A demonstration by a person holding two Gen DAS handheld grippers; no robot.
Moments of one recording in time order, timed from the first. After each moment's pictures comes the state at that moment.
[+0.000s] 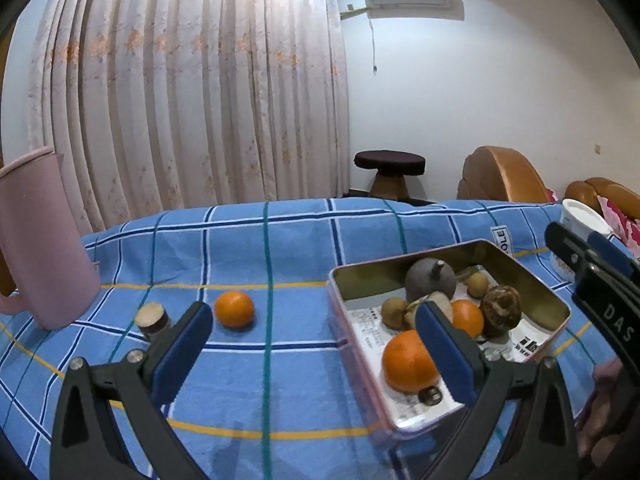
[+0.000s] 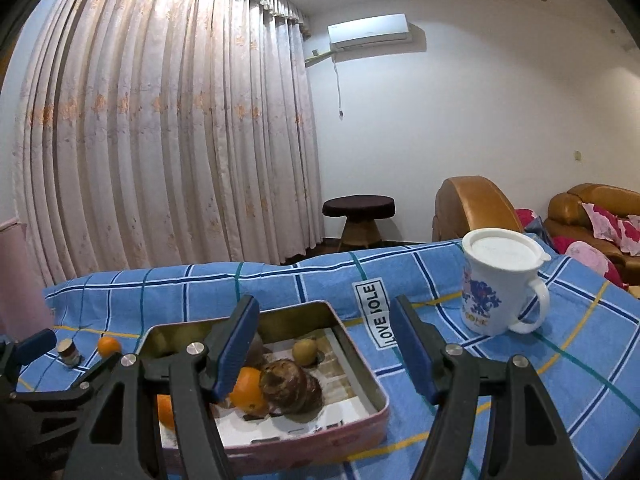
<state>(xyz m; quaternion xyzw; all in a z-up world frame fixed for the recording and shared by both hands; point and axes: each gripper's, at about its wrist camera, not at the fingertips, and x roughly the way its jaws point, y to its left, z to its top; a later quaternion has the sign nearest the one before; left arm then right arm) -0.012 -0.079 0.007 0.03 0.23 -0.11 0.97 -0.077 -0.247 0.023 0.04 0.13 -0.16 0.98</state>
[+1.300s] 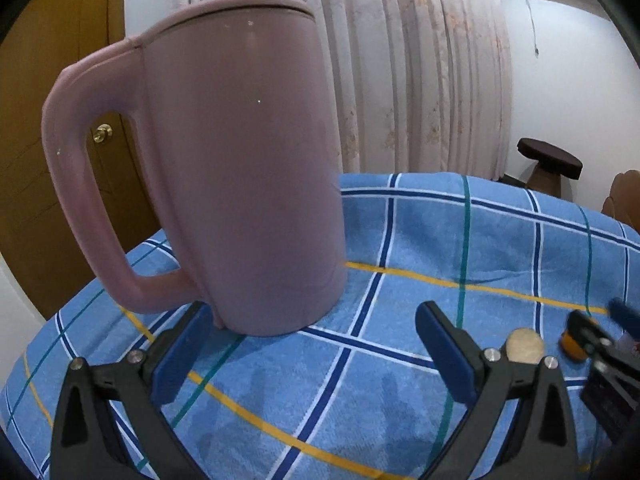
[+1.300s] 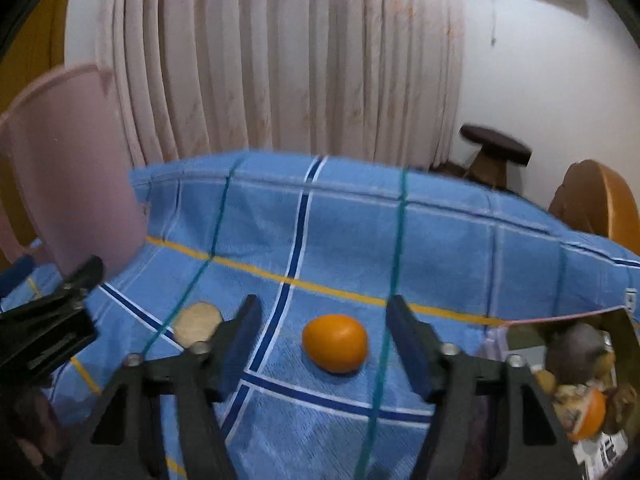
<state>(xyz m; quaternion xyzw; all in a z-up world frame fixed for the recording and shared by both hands) 0.075 0.140 -0.016 -0.01 0.30 0.16 0.94 0.102 -0.030 -0.032 -0.04 0.35 0.05 0.93</state>
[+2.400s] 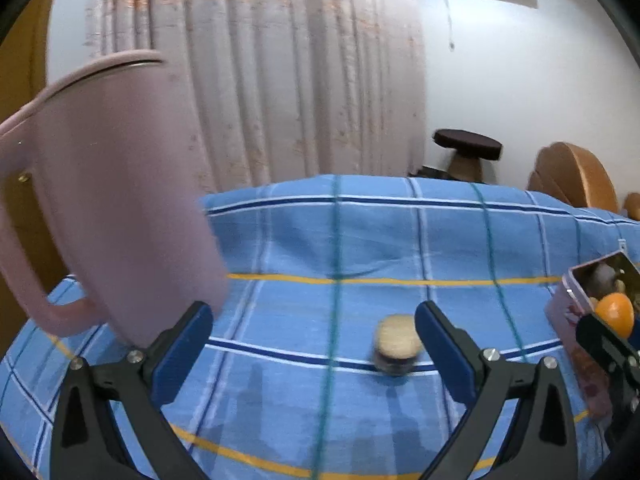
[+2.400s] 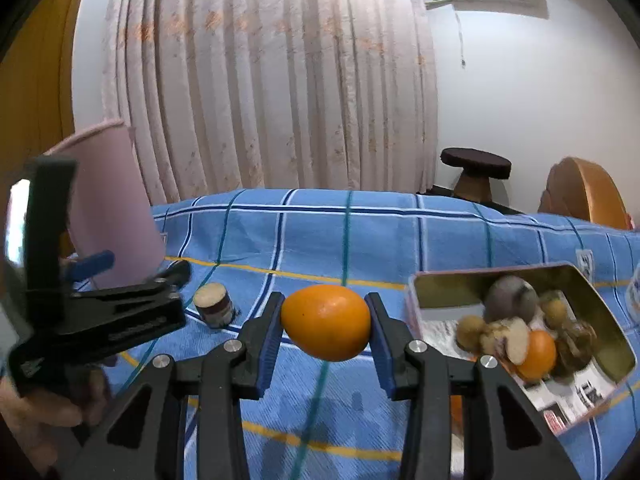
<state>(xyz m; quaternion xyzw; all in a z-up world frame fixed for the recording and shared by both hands) 0.078 0.081 -0.014 0.01 0.29 -0.01 0.96 -0.004 -0.074 -0.011 0.01 0.25 0.03 0.97</state>
